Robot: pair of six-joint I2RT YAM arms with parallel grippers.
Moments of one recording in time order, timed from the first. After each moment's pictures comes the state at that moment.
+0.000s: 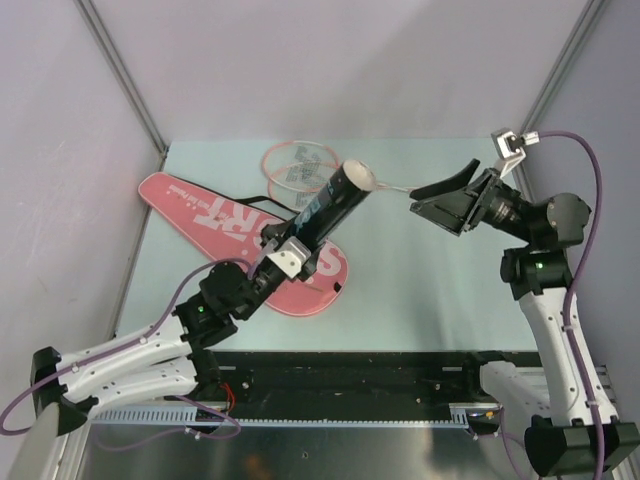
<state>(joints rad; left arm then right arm) -1.06 0.80 0.64 0.29 -0.31 0.42 0.10 0.91 1.02 0.39 -1.06 1.11</state>
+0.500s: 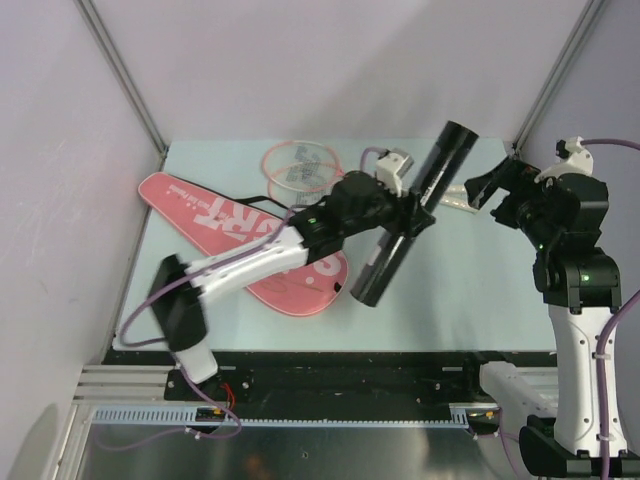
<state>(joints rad) -0.98 1.60 1.44 0.01 0.04 -0.28 0.02 0.89 1.39 -0.72 -0.13 0.49</state>
